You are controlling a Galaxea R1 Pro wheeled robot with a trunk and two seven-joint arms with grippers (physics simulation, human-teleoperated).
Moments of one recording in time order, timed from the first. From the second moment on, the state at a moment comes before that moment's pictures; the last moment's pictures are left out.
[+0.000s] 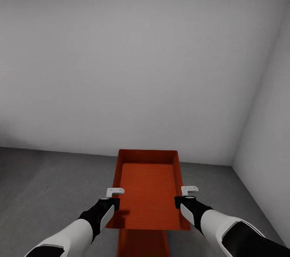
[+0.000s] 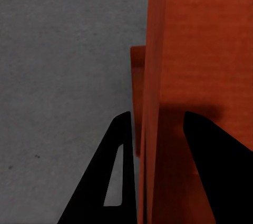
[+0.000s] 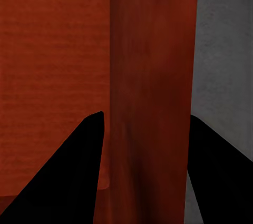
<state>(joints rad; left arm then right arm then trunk) -0.71 -0.14 -0.04 -0.24 0.03 0.25 0.24 -0.82 0.10 0.54 -0.02 -0.53 0.11 -0.23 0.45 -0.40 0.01</state>
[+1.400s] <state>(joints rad) -0.71 -0.14 -0.04 -0.25 0.03 0.24 0.24 -0.82 0.10 0.54 -0.02 -0.53 0.10 -0.23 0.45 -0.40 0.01</state>
